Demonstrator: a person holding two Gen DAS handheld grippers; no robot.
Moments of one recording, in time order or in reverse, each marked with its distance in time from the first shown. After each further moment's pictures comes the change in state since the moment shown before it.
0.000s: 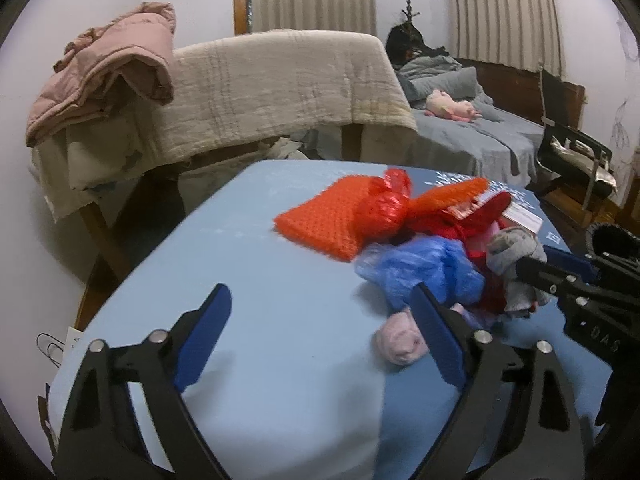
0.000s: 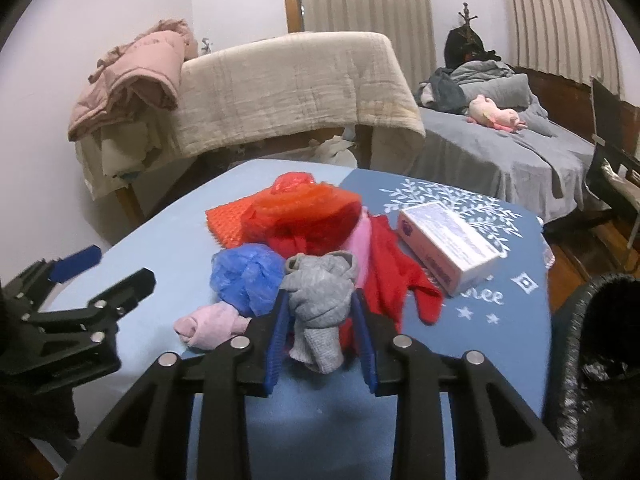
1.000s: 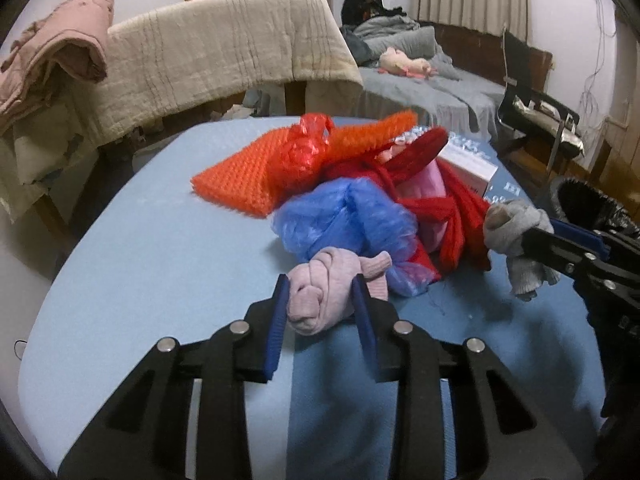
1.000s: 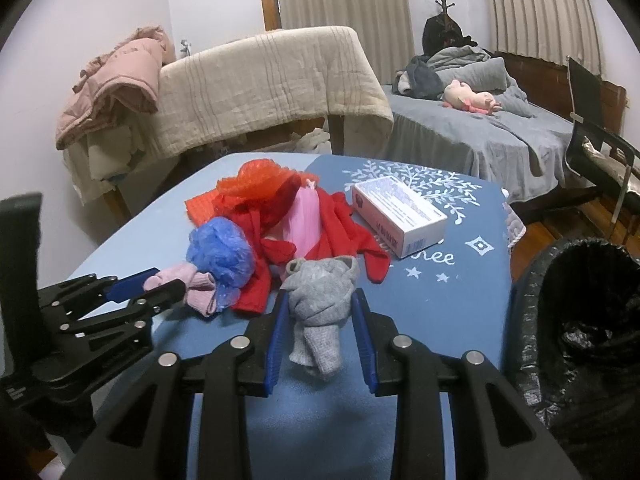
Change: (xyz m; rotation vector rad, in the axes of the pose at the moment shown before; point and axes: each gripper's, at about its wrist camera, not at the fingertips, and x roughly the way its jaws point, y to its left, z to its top) left arm 0.018 -0.050 -0.014 0.060 0.133 -0.135; right arm -0.027 -0.031 -0.020 0.050 0.022 -0.035
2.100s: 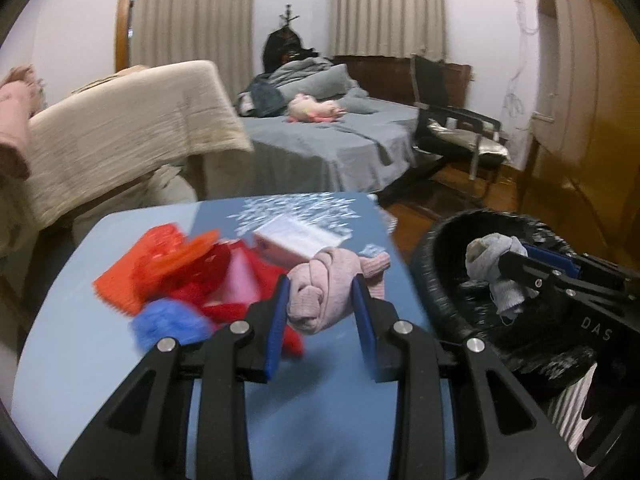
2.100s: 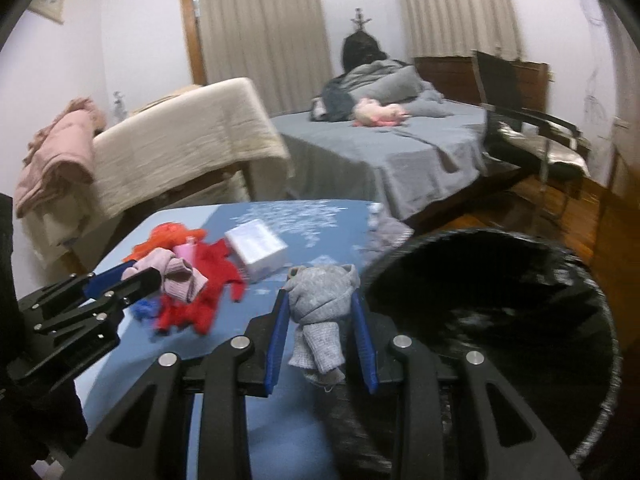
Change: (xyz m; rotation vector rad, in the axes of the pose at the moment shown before) left arm -0.044 -0.131 0.043 0.158 -0.157 -0.236; right arm -0.101 -0.115 -0.006 0.189 -0.105 -0.209
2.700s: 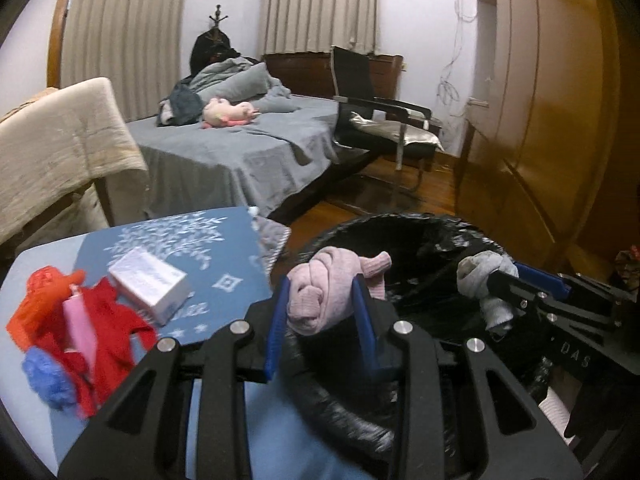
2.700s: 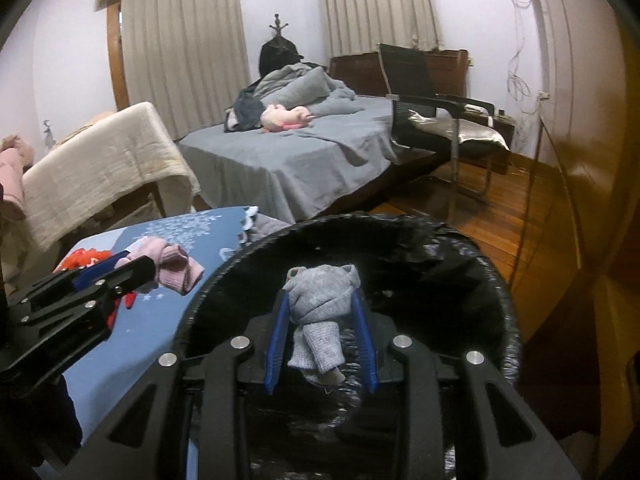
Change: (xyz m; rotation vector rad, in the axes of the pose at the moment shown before) left arm 0.051 -0.124 0.022 0.090 0.008 -0.228; right arm -0.035 -0.107 -0.015 0.129 -0.020 -0.237
